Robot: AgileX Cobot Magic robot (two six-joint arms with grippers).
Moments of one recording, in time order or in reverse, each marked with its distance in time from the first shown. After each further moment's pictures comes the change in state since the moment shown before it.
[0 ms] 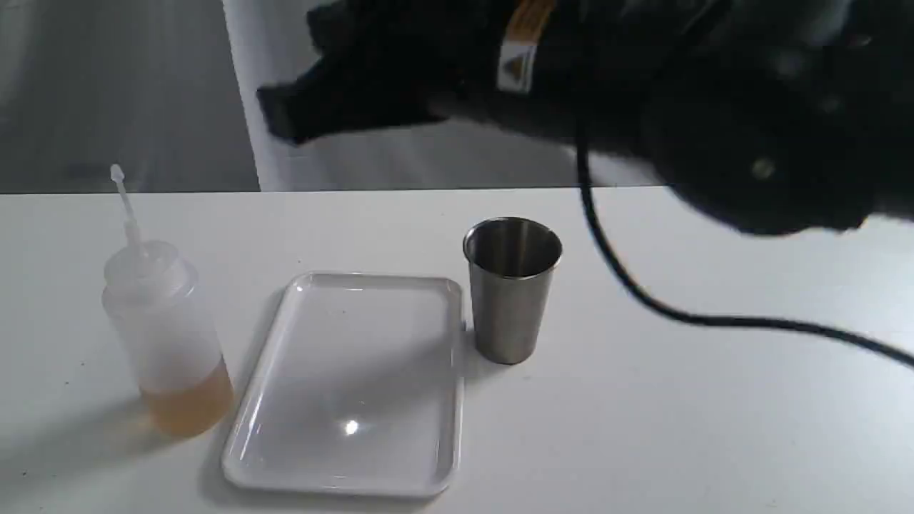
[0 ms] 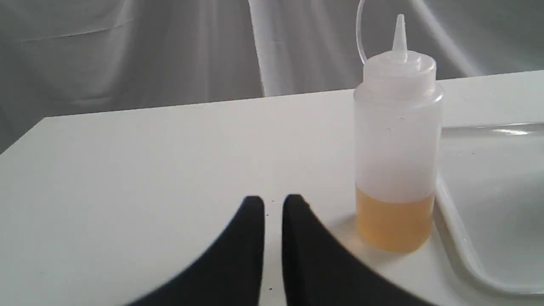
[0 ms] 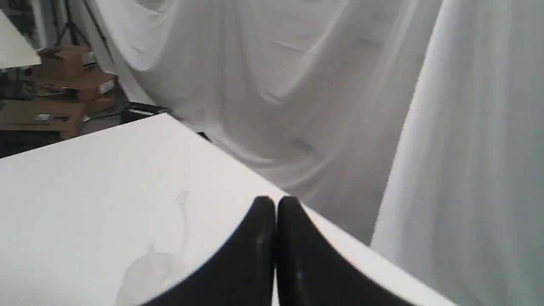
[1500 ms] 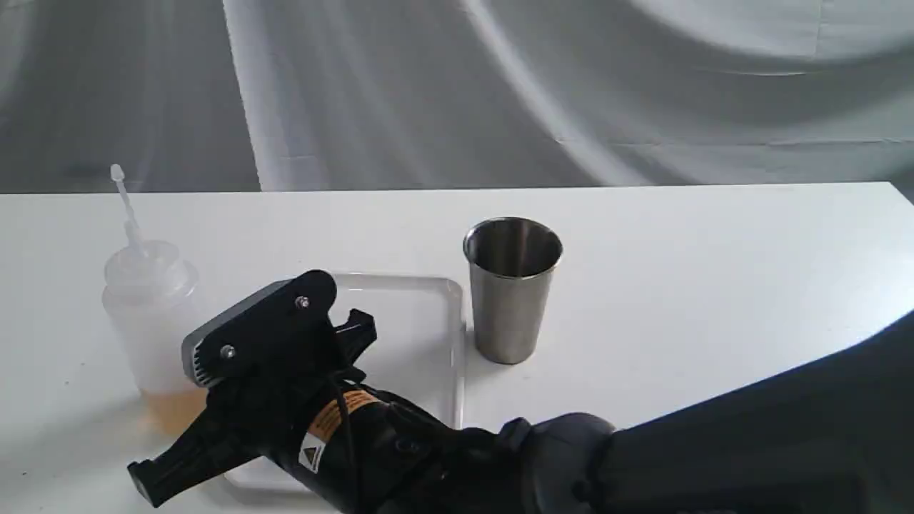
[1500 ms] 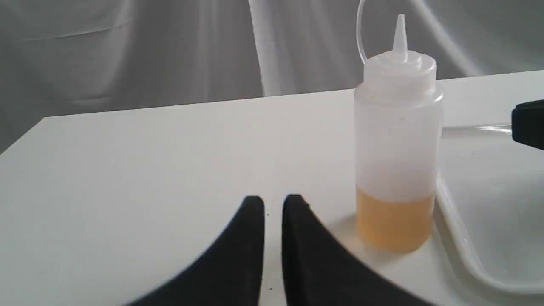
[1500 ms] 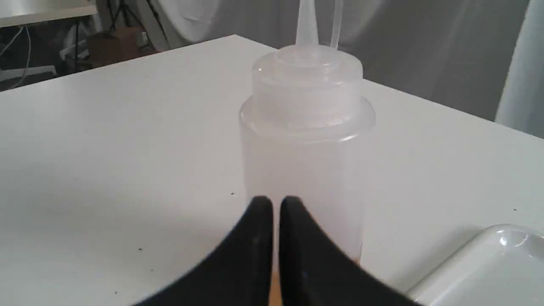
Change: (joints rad) left arm 0.000 0.000 0.000 0.000 0.000 0.000; right arm 0.224 0.530 0.149 0.460 -0.668 -0.292
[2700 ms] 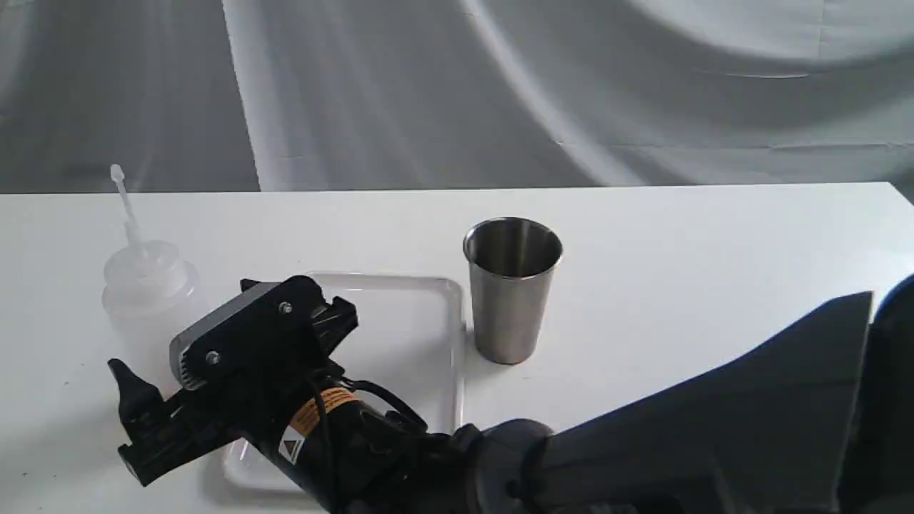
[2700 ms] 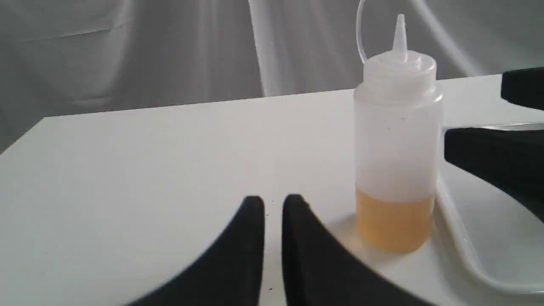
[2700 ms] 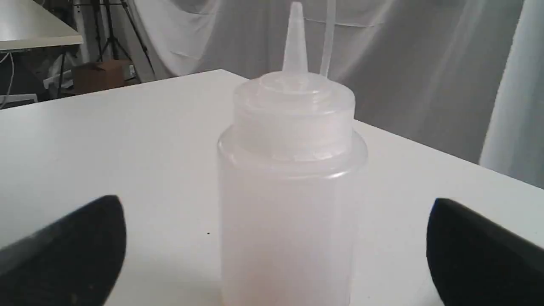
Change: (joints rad) left arm 0.000 0.000 0.000 0.000 0.000 0.000; right arm -0.009 0.121 -0.104 -0.002 -0.120 -0.048
